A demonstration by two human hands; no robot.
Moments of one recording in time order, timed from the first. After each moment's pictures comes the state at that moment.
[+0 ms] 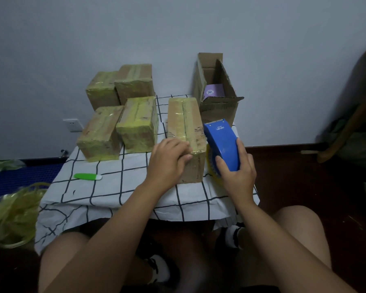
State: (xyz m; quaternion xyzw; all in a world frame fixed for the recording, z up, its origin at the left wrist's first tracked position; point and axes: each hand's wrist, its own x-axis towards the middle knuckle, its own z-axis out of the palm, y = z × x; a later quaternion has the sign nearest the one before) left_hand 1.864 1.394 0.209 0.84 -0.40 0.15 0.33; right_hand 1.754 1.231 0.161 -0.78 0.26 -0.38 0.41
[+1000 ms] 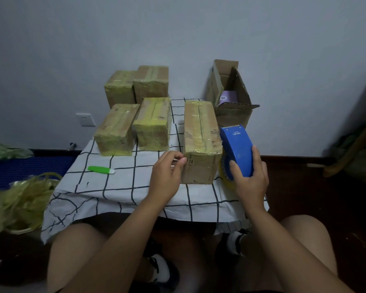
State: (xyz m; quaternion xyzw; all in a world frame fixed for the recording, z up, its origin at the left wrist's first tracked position) left_hand 1.854 1.428 0.178 0.80 -0.27 0.10 0.53; right_hand 1.752 1.238 0.164 -0.77 0.27 -0.38 0.44
